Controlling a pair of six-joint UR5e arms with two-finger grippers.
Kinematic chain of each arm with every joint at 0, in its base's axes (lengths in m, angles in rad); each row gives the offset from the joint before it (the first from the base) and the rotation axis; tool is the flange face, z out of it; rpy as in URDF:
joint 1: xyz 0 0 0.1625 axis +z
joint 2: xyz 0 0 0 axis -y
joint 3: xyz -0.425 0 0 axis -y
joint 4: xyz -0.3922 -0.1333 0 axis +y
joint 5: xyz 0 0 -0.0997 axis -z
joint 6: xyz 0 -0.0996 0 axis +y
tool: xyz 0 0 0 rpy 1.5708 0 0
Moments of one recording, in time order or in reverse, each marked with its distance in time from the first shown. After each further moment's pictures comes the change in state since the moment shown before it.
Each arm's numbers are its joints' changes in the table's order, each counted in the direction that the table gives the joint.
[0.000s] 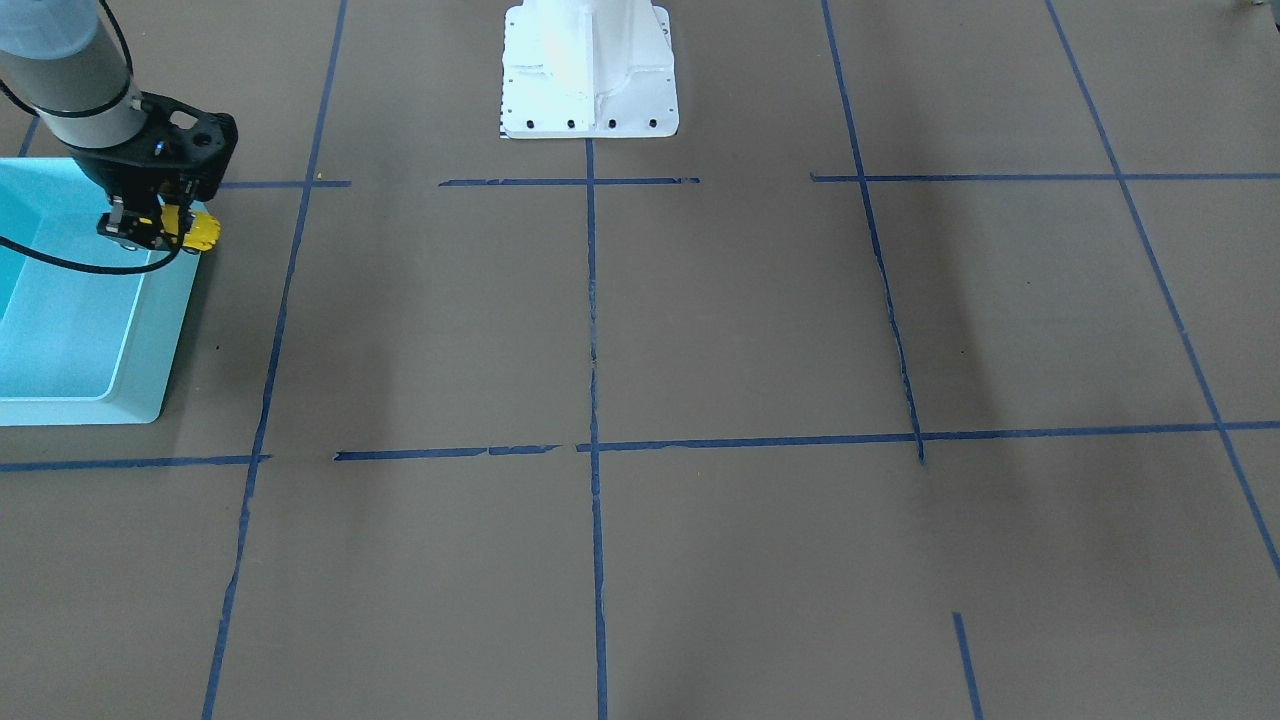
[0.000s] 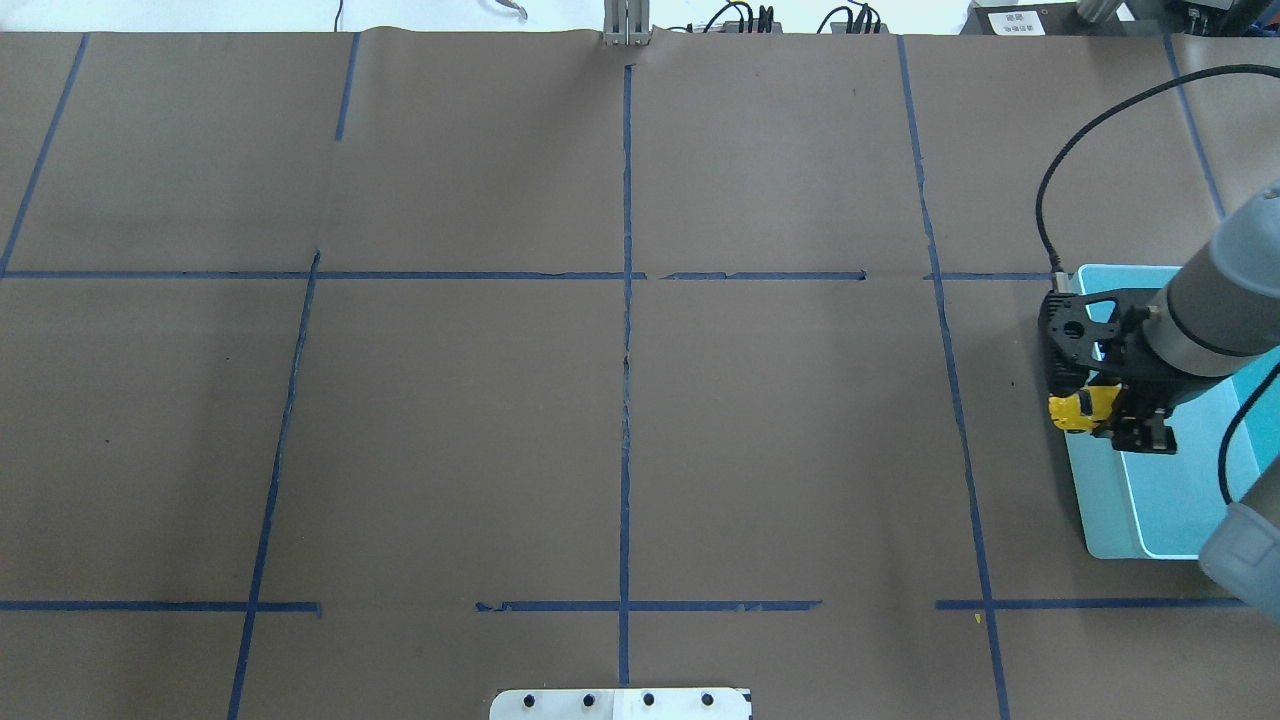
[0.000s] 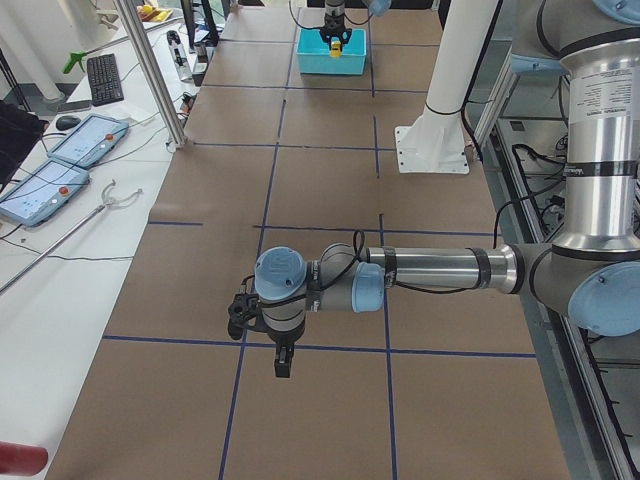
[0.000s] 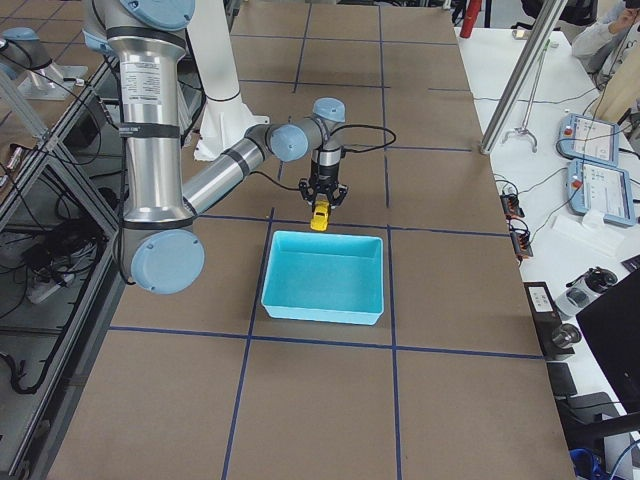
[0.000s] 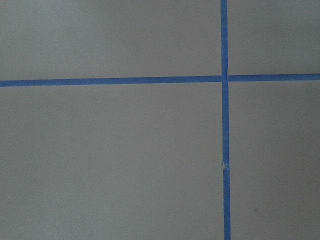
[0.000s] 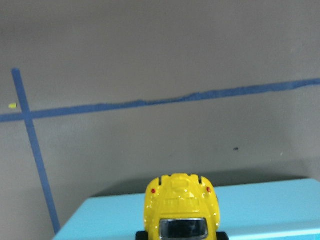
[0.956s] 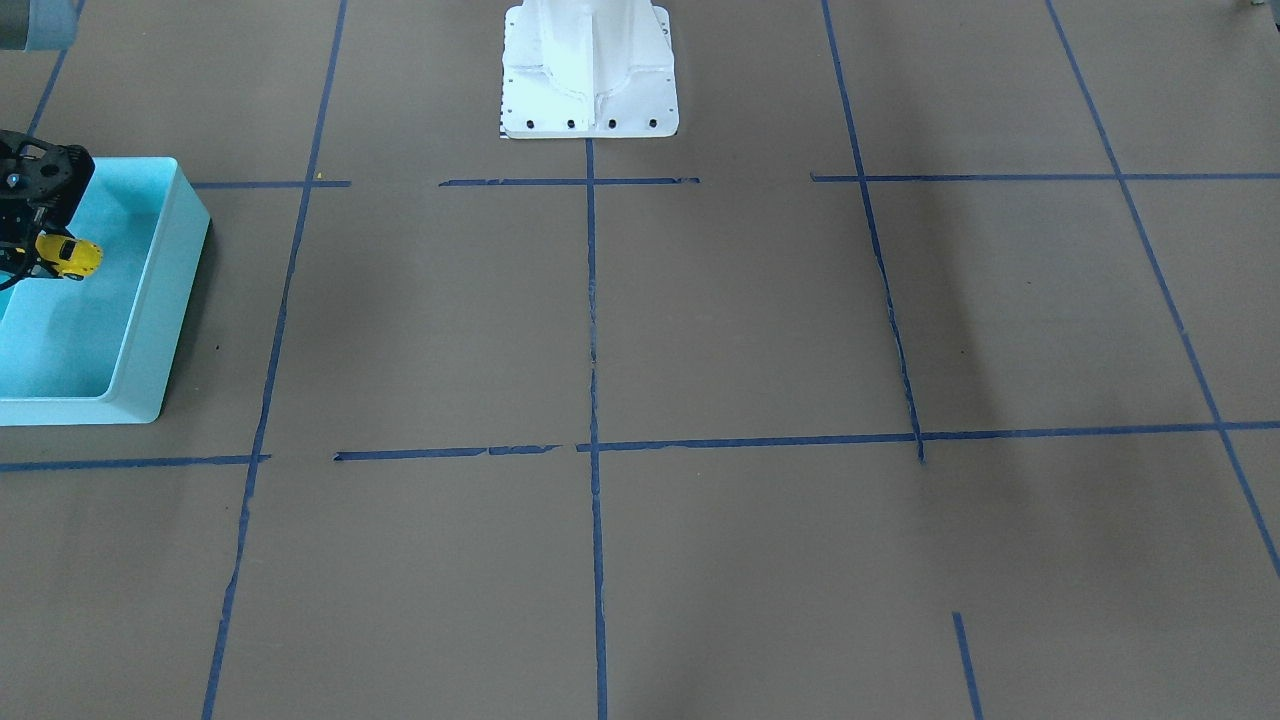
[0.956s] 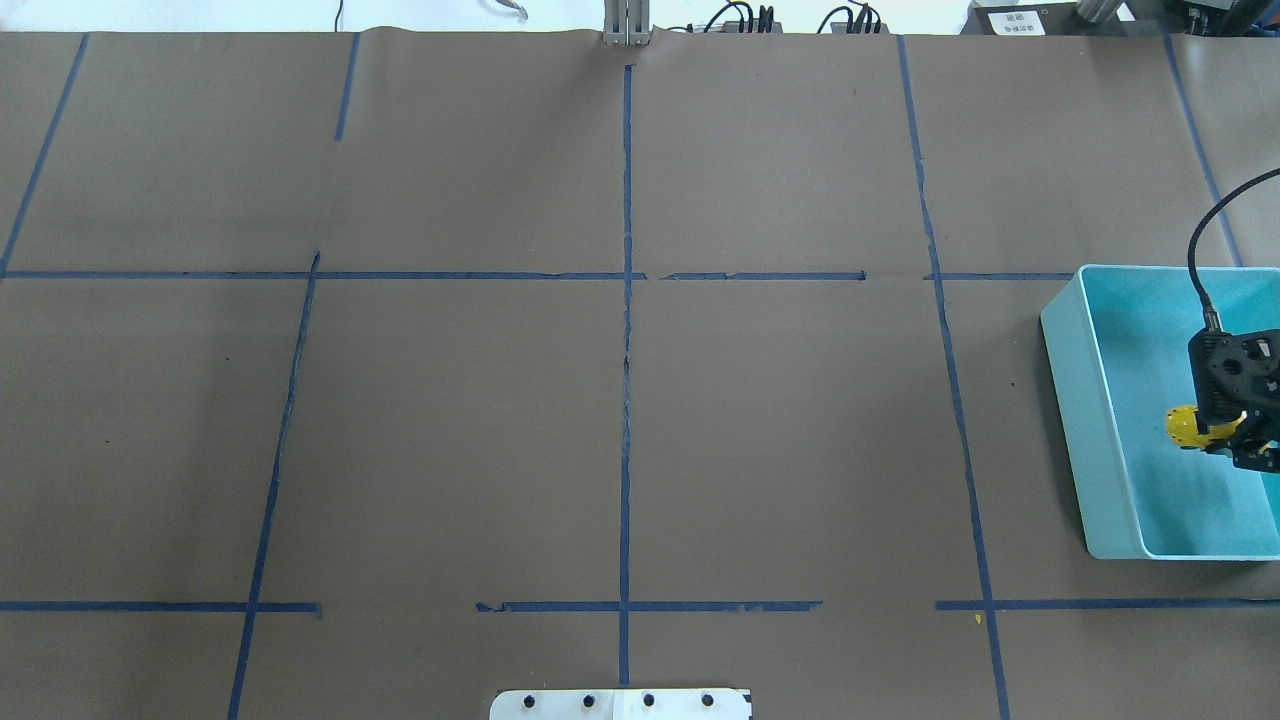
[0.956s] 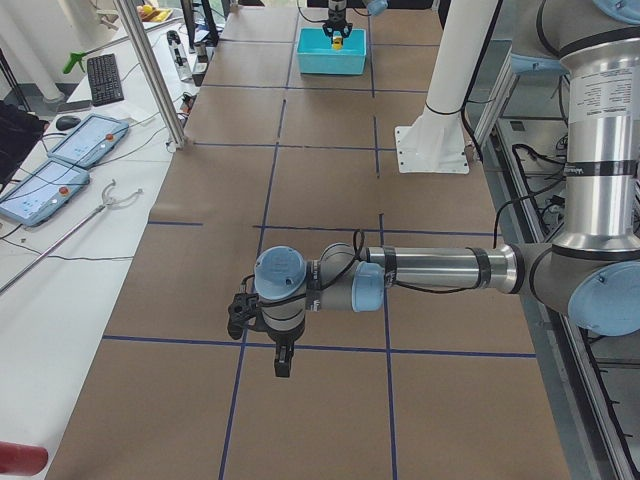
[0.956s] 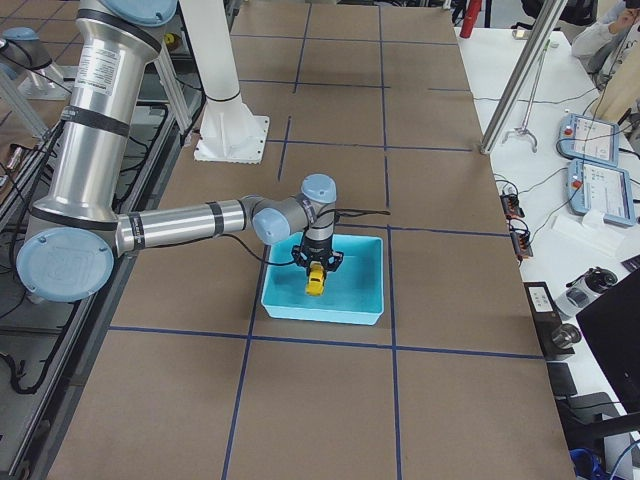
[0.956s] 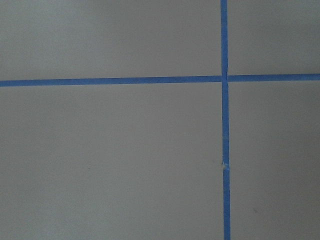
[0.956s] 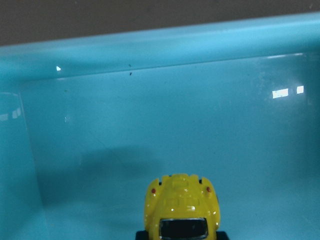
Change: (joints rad) left arm 0.000 0.000 0.000 0.000 0.001 0.001; right arm 0.118 -0.225 -0.295 -0.555 0.069 0.067
